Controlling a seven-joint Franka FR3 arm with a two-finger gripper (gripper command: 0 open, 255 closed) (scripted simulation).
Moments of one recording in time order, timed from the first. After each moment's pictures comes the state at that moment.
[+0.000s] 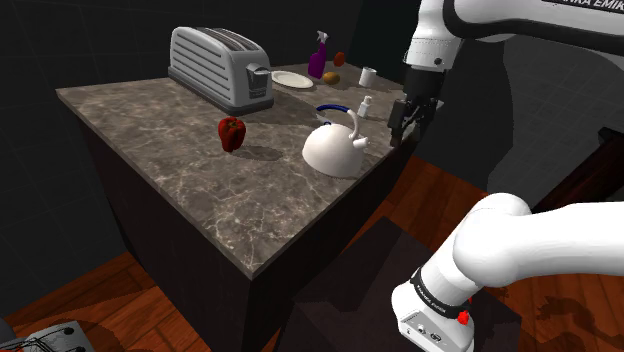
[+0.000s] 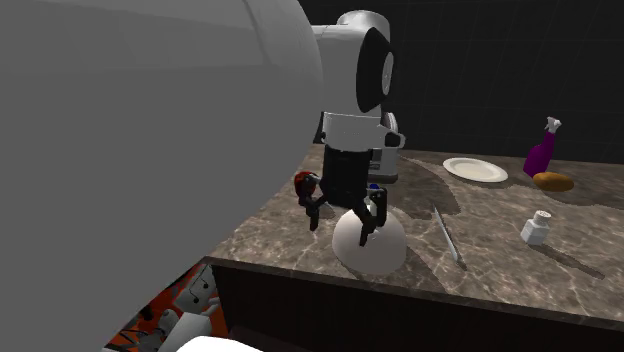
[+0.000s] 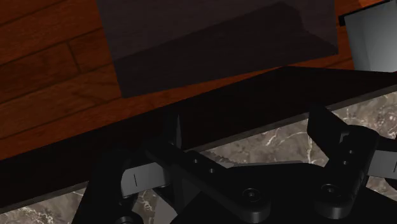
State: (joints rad) arm -0.02 -0.81 -0.06 -2.43 -0.04 1.42 0.08
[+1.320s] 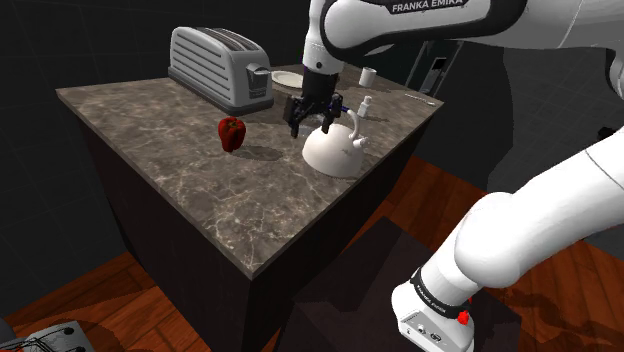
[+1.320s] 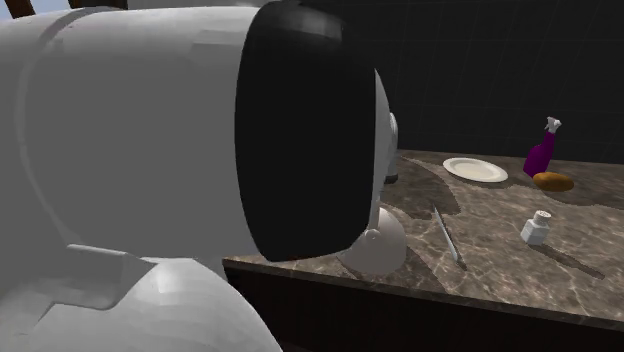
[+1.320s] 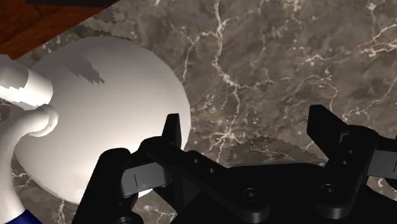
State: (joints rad) arm 0.01 -0.29 0.17 -2.21 0.01 1.88 0.42
